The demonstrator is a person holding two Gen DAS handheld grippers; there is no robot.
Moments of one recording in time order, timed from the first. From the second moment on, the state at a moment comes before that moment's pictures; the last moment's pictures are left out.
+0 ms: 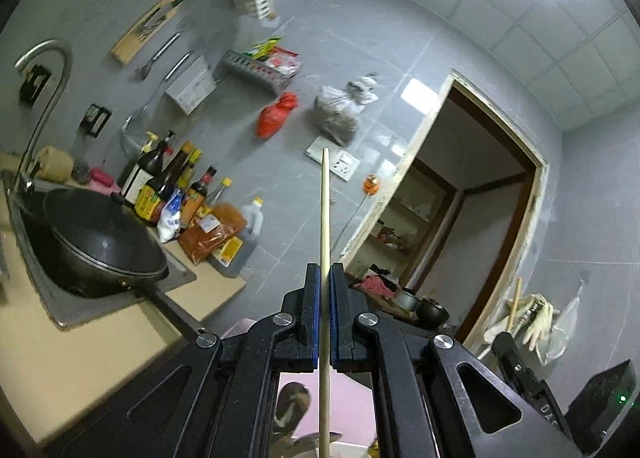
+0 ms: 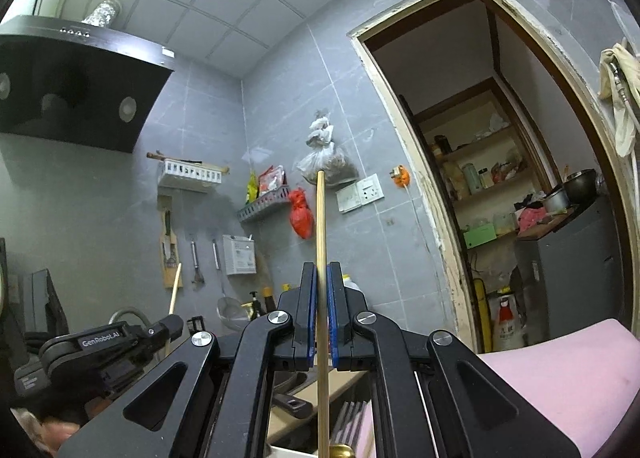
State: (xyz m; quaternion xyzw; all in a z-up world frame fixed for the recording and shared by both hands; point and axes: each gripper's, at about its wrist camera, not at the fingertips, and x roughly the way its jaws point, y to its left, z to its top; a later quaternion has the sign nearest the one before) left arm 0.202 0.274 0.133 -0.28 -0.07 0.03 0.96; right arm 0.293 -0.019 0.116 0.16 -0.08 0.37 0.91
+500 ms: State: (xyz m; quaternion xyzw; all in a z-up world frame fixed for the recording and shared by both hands) left arm 0.210 0.246 0.107 -0.24 -0.08 0.10 0.96; right arm 0.307 -0.008 0.092 0.14 -0.07 0.36 0.92
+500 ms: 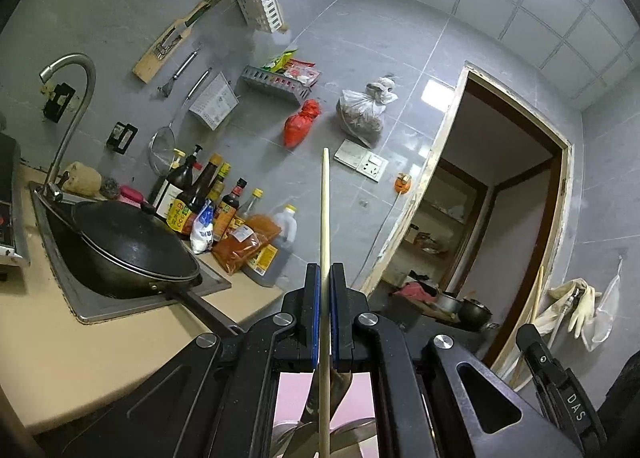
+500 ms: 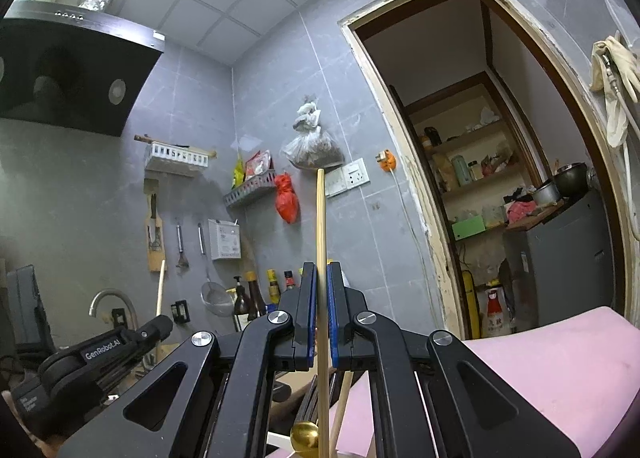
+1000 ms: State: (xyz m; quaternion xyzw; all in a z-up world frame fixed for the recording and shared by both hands) left arm 0.214 0.226 0.088 -0.20 -0.05 0.11 0.97; right arm 0.297 0.004 0.079 0.10 -0.07 0.35 0.93
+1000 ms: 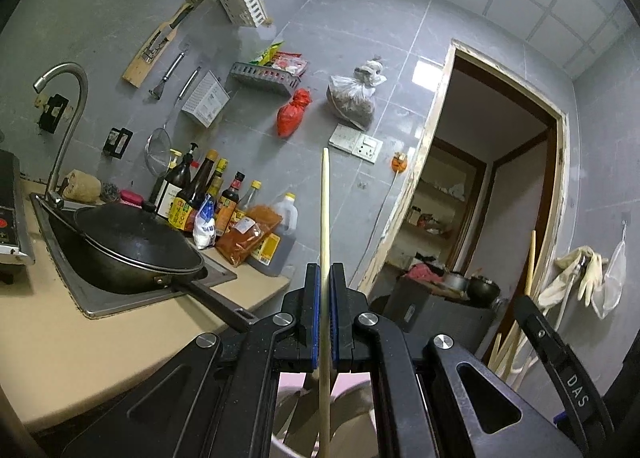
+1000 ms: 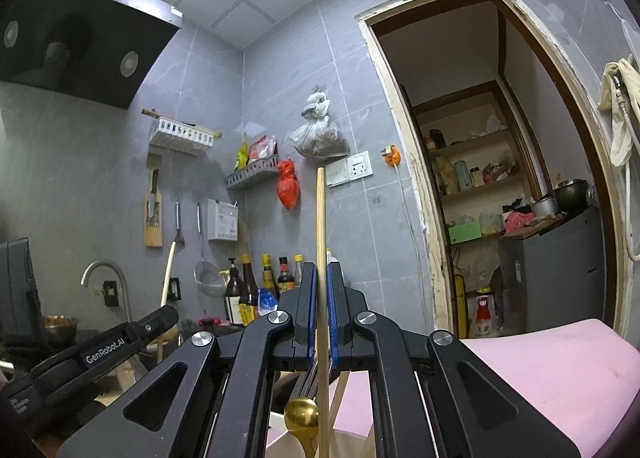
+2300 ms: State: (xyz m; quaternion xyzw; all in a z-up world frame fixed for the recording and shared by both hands) left arm 0.186 0.179 0.105 -0.11 0.09 0.11 0.98; right arm 0.259 -0.031 0.094 0.06 -0.03 0.32 0.95
